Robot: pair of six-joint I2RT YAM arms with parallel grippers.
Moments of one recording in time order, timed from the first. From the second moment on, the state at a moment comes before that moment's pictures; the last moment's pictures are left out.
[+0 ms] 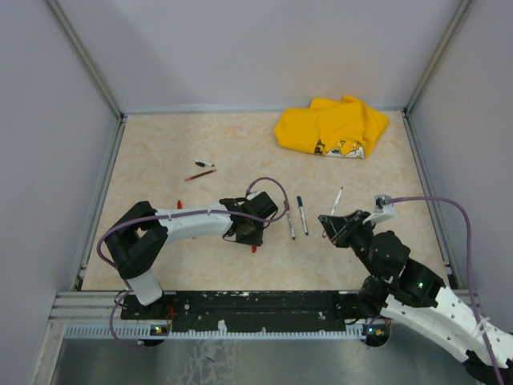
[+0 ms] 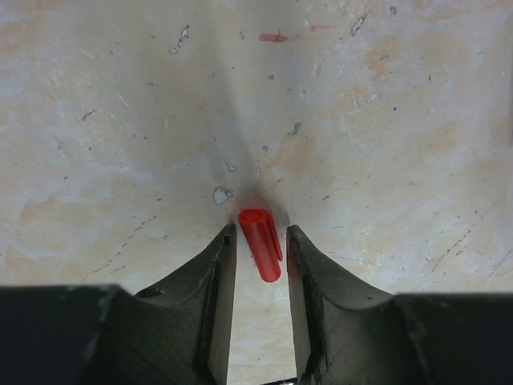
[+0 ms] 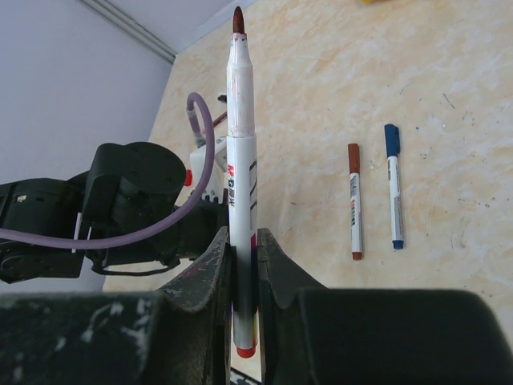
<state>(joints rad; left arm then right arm) -0.99 1.74 1.06 -0.54 -0.19 -0.77 0.93 0.21 0.49 -0.44 0.49 0.84</state>
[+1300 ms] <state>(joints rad) -1.01 1.77 1.10 -0.62 -0.21 -0.76 0.93 0.23 0.48 -0.44 0.48 0.84</state>
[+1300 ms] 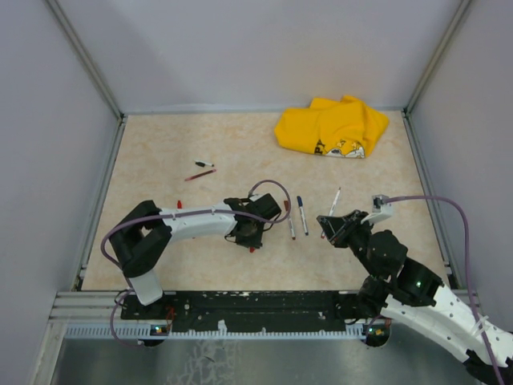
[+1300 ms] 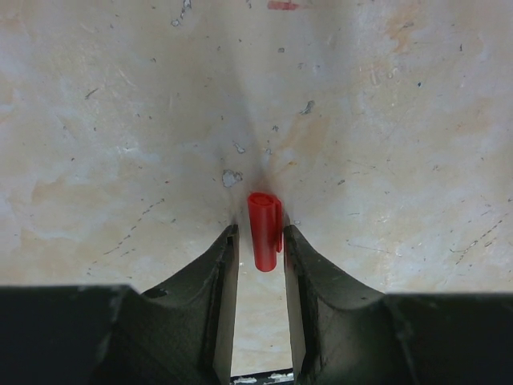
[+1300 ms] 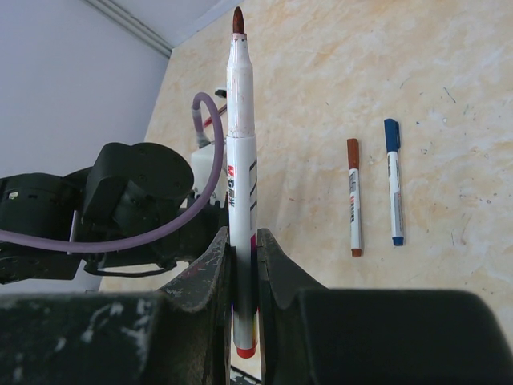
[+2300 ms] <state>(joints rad) -1.01 1.71 1.06 -0.58 -0.23 -0.72 0.93 0.23 0.48 -0.44 0.48 0.84</state>
